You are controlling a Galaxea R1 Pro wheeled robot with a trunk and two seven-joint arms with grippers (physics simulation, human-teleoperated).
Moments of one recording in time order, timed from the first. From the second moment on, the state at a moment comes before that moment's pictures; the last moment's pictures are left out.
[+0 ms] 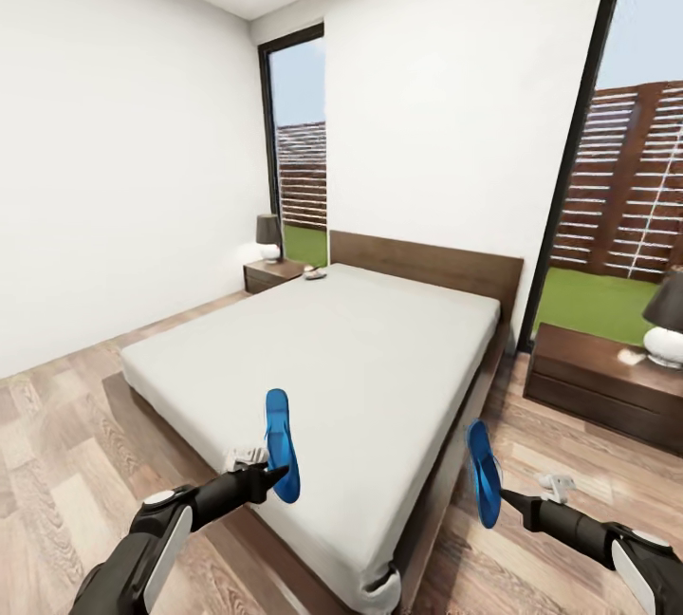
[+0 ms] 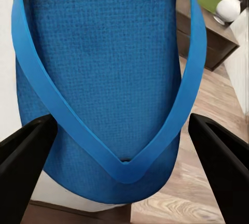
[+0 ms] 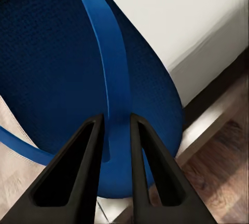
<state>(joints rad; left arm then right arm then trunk) -0.35 0.05 0.03 -1.00 0.14 0.39 -0.66 -0.48 -0.36 -0.17 -0.46 -0.18 0.11 0.86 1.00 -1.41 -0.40</state>
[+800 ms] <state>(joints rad) -0.35 0.05 0.03 -1.00 0.14 0.39 -0.66 -0.48 -0.36 -0.17 -0.46 -0.18 0.11 0.86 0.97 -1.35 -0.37</state>
